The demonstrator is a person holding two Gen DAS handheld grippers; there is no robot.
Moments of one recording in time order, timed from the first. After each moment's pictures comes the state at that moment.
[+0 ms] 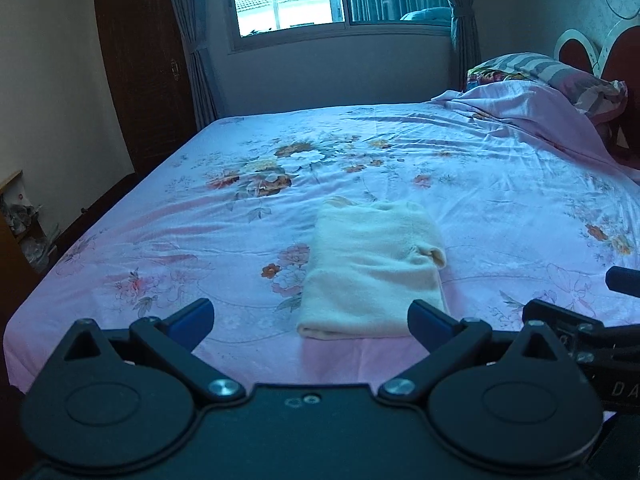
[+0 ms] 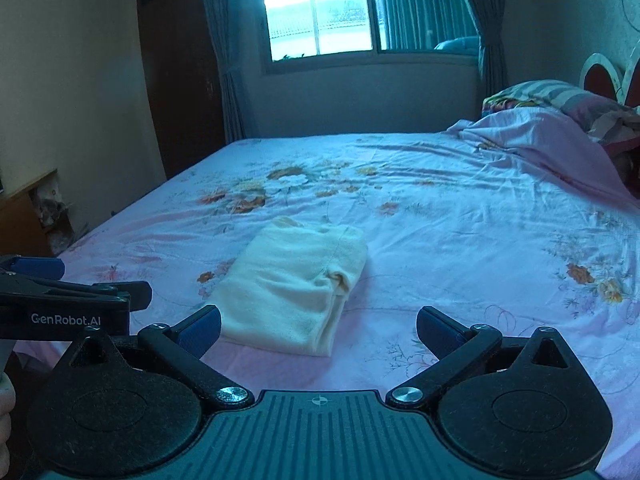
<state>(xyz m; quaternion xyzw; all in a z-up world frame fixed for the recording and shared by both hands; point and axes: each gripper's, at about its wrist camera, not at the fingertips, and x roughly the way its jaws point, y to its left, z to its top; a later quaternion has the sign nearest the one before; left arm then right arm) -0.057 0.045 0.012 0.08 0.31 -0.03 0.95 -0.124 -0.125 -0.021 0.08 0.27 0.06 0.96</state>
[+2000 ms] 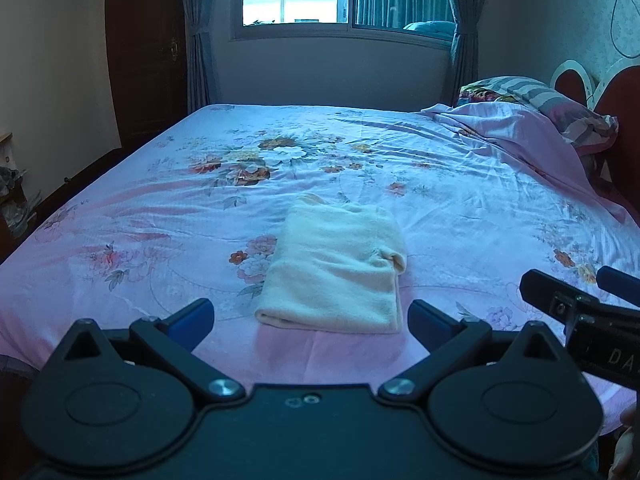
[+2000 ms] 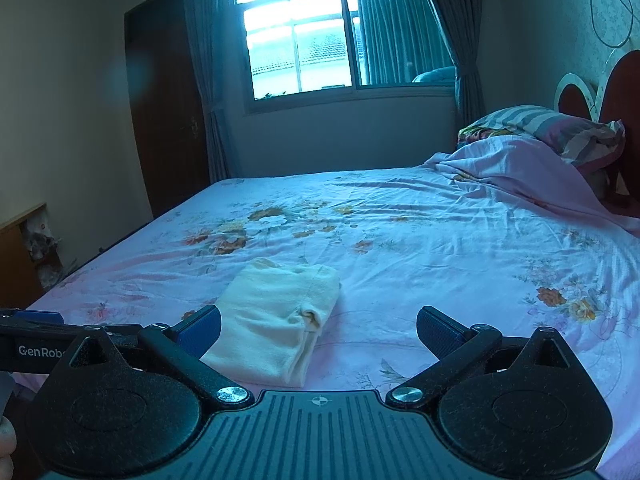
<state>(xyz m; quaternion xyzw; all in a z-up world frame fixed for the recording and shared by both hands) -0.073 0.035 0.020 0.02 0.32 -0.04 0.95 -0.145 -0.162 0.003 0.09 0.23 0.04 0.97</state>
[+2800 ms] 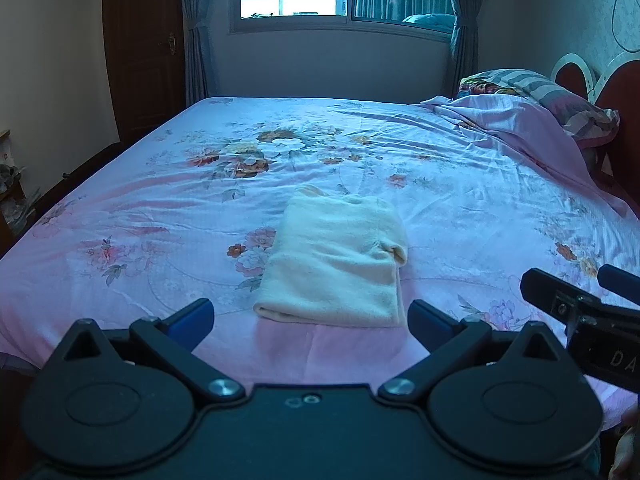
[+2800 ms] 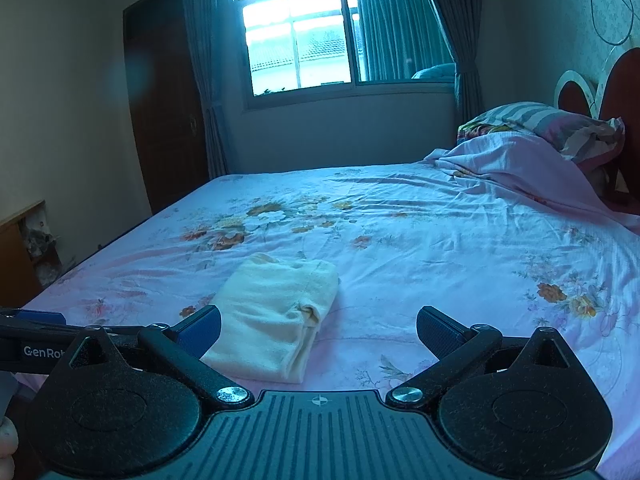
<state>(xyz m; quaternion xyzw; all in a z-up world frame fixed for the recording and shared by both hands) -0.069 0.035 0.013 0.02 0.33 -0.04 0.94 -0.142 -0.160 0.000 0.09 0.23 0.04 0.97</state>
